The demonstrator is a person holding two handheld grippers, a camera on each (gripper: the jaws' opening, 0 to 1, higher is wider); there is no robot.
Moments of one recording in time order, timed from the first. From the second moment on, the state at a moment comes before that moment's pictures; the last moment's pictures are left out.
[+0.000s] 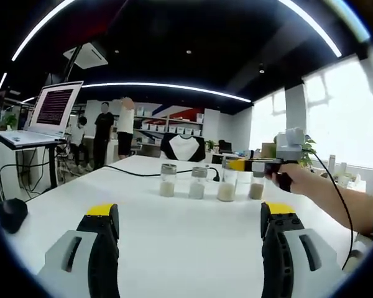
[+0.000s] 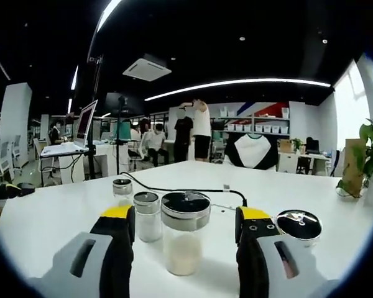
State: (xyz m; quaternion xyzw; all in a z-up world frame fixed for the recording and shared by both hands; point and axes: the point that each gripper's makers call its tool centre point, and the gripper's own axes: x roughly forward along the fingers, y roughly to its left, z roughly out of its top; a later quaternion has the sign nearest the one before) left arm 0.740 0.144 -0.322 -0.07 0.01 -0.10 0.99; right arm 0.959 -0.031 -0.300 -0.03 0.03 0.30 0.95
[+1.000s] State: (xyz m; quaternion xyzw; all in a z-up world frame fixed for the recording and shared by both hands) left arm 0.737 0.145 -0.322 -0.06 0.01 -0.10 0.99; right arm 0.975 -0.011 -0.316 -0.02 0.06 0.30 0.95
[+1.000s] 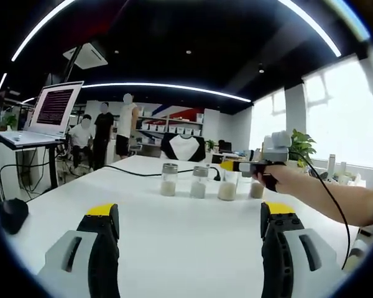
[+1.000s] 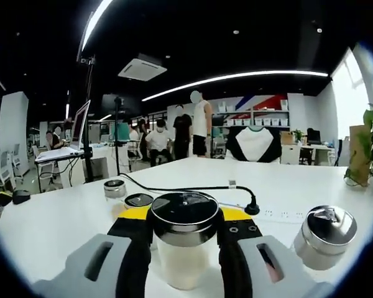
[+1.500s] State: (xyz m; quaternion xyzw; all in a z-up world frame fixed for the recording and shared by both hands) left arm 0.739 0.147 -0.322 -0.06 0.01 -0.10 0.99; right arm 0.981 -0.013 -0.315 -0.02 0.05 0.29 0.95
